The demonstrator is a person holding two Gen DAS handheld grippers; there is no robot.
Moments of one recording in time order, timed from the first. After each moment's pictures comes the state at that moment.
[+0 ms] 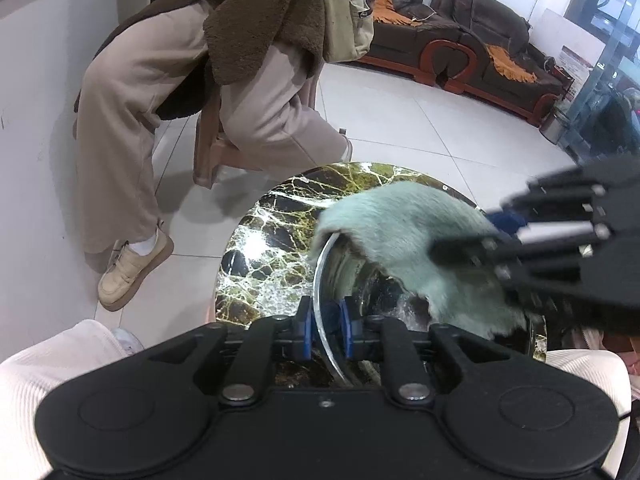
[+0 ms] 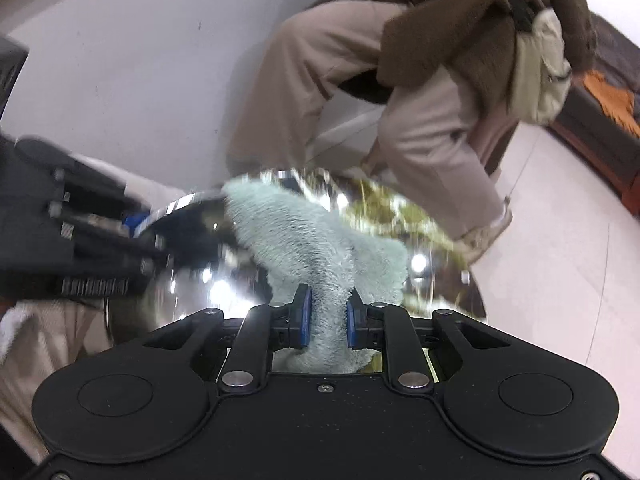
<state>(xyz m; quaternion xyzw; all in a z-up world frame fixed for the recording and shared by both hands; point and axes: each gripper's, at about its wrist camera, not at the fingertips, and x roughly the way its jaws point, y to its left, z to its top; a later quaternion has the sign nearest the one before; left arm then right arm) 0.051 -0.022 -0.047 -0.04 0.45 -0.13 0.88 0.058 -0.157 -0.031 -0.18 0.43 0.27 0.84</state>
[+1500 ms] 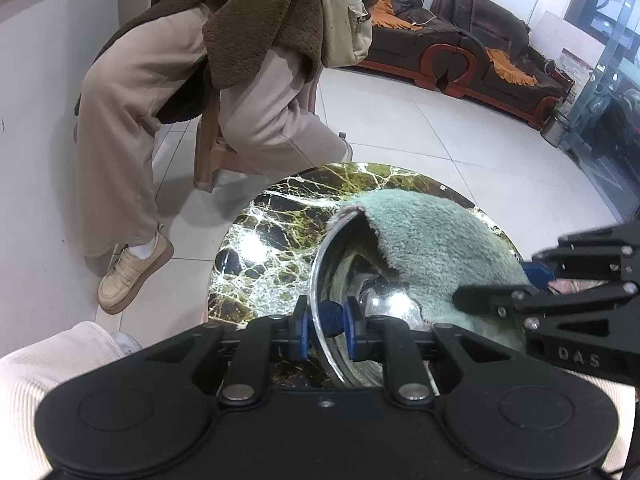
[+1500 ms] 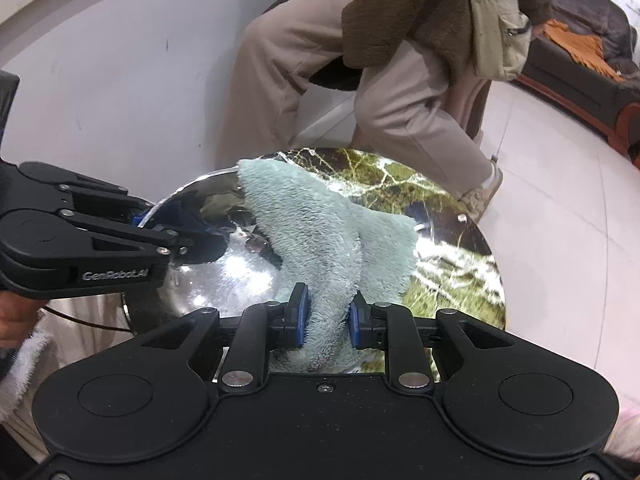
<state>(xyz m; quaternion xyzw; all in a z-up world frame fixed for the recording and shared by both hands) 0.046 -0.029 -0.051 -0.04 0.44 -0.13 0.89 0.020 -0.181 -0.041 -0.08 0.45 0.22 0.86</state>
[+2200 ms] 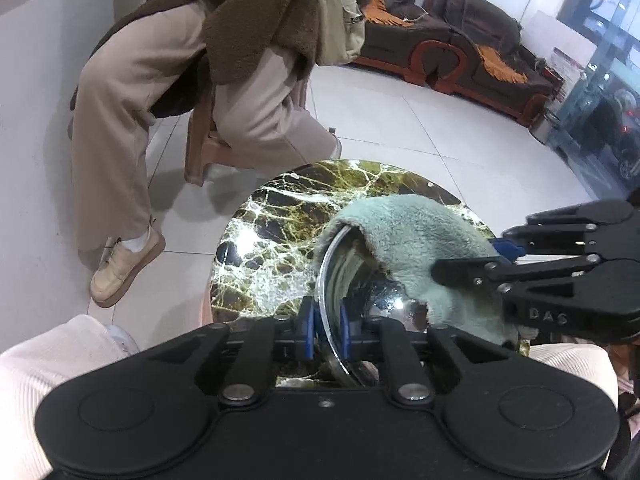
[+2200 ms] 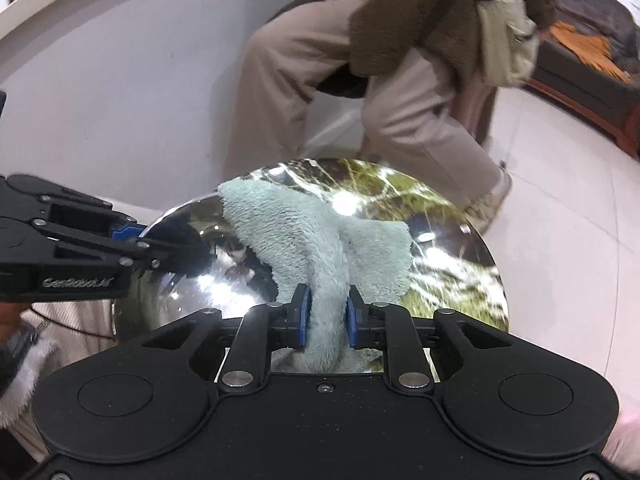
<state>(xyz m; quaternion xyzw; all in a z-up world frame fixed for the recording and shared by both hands) 0.048 -0.018 -0.036 -0.04 0.45 -0.15 0.88 0.032 -0.179 -0.034 -0.11 0.44 0.26 0.85</state>
